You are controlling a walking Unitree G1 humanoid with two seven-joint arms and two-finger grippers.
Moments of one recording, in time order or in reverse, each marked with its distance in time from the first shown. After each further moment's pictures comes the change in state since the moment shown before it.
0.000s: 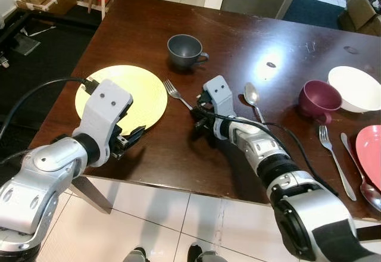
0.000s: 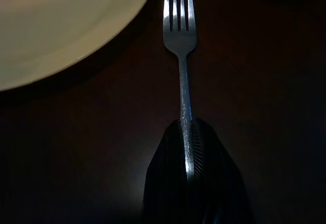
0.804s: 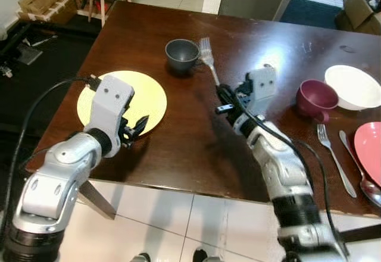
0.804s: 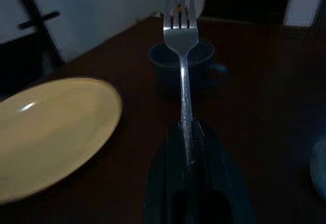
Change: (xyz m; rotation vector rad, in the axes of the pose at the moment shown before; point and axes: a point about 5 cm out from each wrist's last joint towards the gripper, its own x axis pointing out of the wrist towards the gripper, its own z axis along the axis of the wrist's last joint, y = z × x) left arm 0.028 0.002 -0.011 -0.108 -0.040 0.106; right arm -0.059 0.010 0.019 0.116 -0.404 -0.236
